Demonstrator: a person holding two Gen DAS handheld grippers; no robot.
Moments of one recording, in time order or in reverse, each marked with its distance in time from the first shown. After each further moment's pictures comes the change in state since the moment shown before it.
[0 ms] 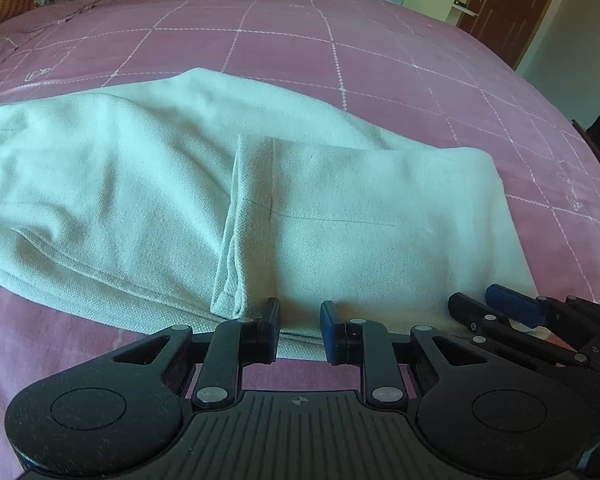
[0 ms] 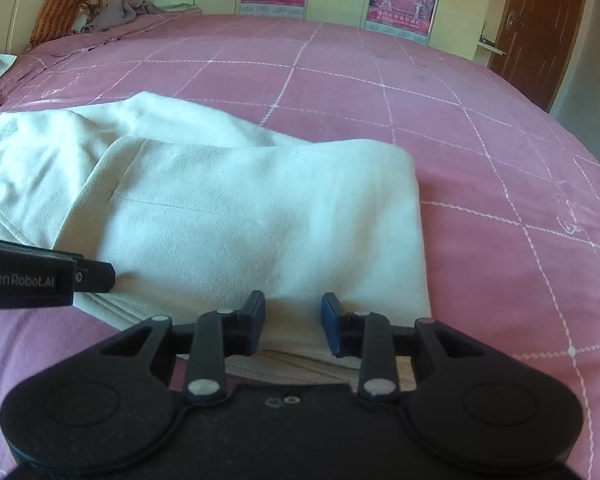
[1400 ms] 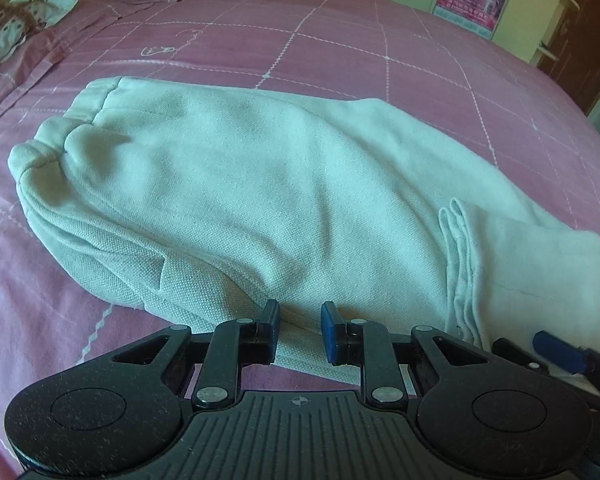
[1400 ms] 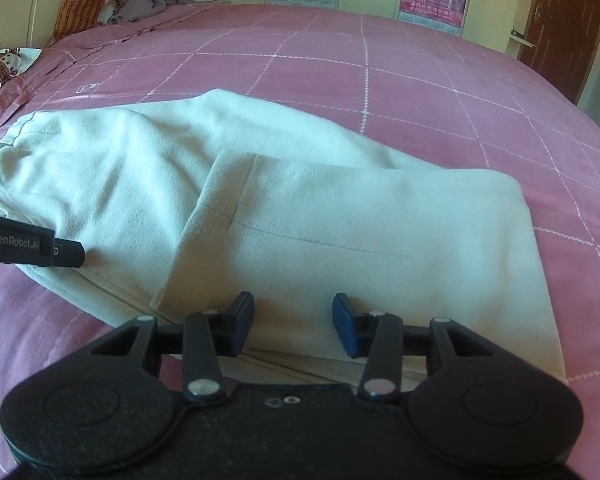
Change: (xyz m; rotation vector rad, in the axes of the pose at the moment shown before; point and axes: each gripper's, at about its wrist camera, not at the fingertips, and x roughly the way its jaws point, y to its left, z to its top) left arm -0.007 0.132 0.021 -0.194 -0.035 0.134; right arm 0.017 0.082 0.028 0.002 0.031 0.076
